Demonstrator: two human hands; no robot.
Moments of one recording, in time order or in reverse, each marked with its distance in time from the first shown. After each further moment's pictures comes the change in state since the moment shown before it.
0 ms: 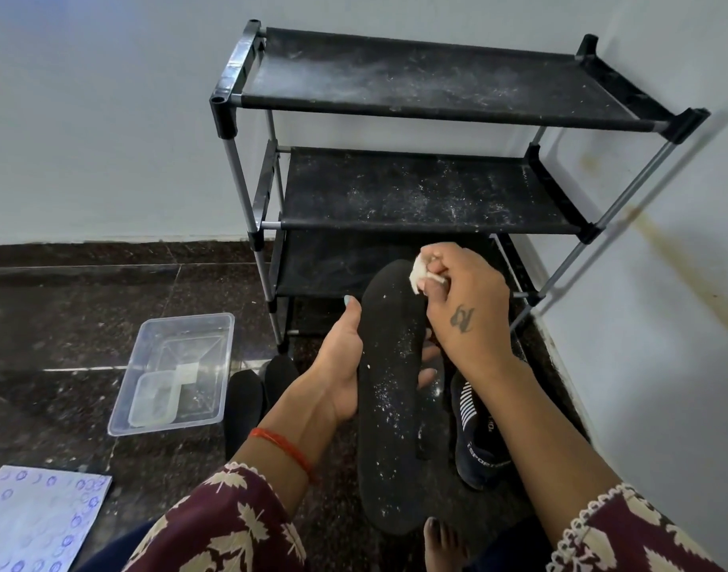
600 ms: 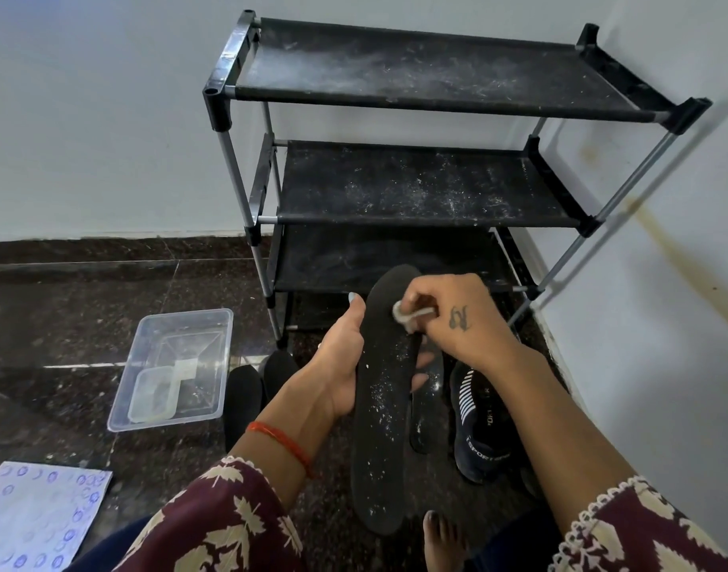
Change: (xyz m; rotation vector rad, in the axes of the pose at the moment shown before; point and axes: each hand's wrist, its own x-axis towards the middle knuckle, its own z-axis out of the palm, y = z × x) left_hand -0.005 0.001 0.004 0.126 0.066 -0.045; right_hand 0.001 0.014 -0.004 0.095 -0.493 -0.004
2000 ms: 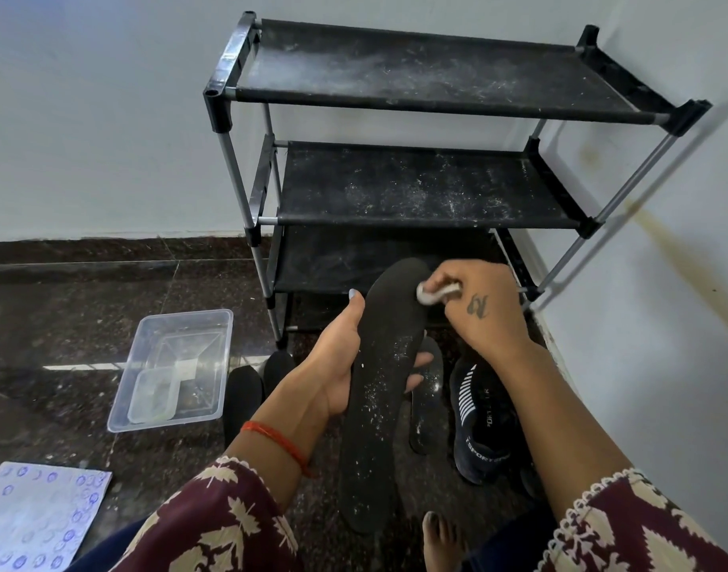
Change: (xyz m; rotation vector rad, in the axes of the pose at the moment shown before) left_hand -0.001 0.002 -0.002 0.006 0.029 -0.014; right_hand 0.007 0.015 -0.007 -0.031 0.264 0.050
